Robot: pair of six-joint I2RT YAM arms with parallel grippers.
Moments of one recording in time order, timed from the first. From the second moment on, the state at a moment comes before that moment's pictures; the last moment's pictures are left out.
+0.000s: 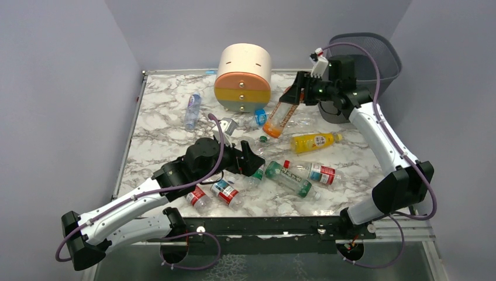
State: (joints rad) left arm -0.97 0.86 0.81 -0.29 -0.07 -0.63; right arm 0.30 1.51 1.48 -0.53 -0.53 0.35
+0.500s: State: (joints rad) left arm -0.97 0.93 0.81 -0.27 -0.07 -0.62; right arm -0.10 1.59 1.91 -0.57 -0.54 0.38
